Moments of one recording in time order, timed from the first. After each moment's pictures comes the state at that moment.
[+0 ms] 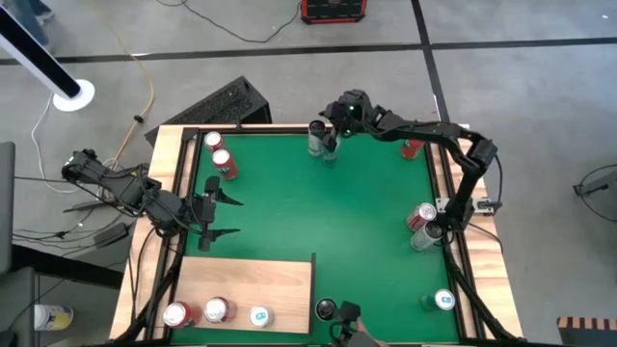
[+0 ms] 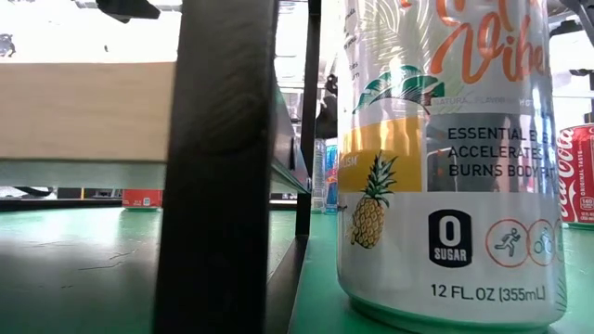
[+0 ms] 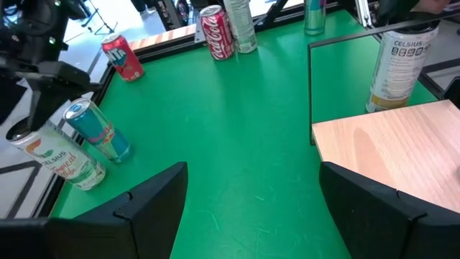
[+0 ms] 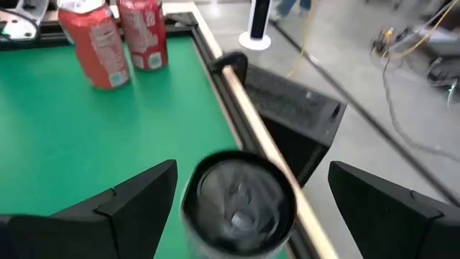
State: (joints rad) left arm -0.45 0.67 0.74 -0.46 -0.46 0.03; right arm -0.63 1.80 1.23 0.12 -0.21 -0.23
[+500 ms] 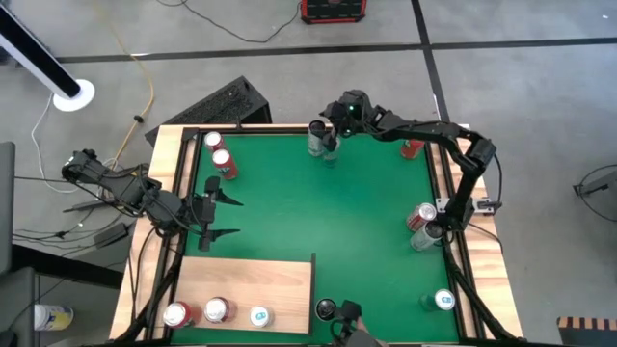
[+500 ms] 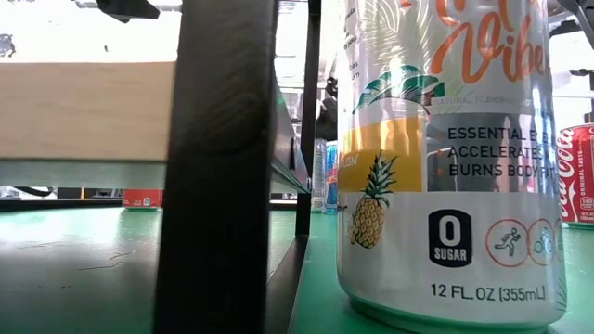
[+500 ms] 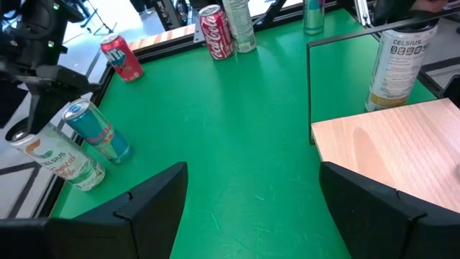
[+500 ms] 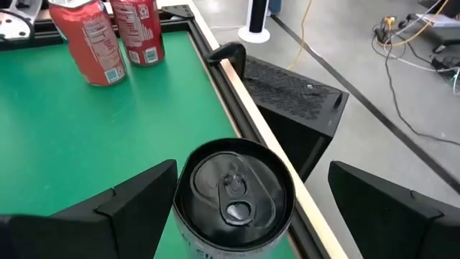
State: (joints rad) left arm -0.45 0.67 0.74 -0.46 -0.45 0.03; right arm -0.64 1.80 1.23 0.11 -0.21 -0.20
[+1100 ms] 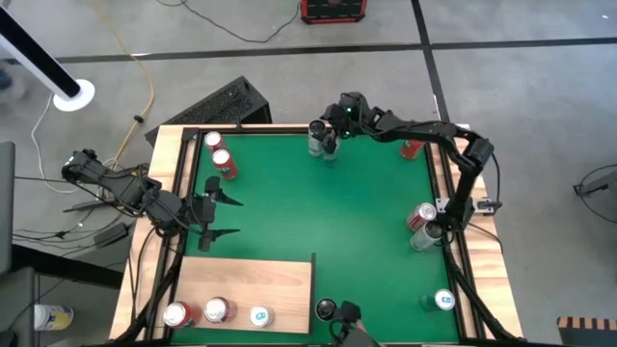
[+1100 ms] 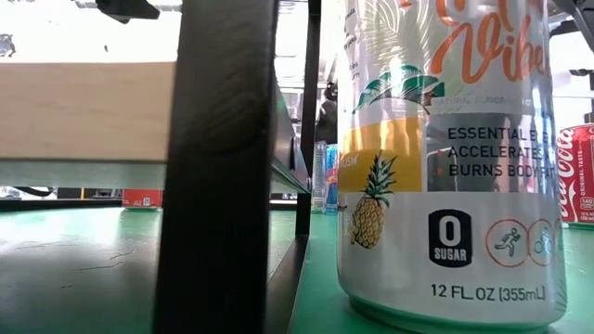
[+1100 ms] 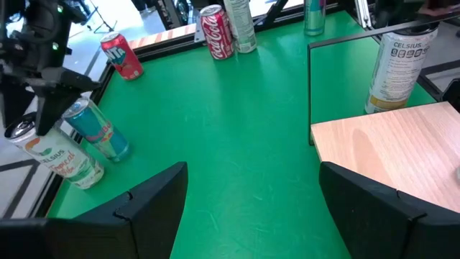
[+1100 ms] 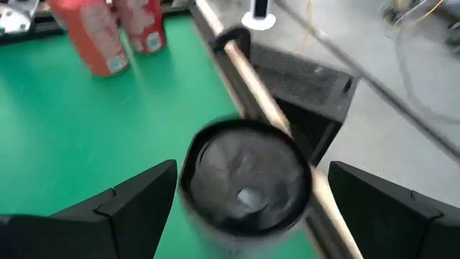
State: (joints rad) left arm -0.45 0.67 0.74 -0.46 -0.45 0.02; right arm -0.64 1.83 1.23 0.09 -0.22 -0.15
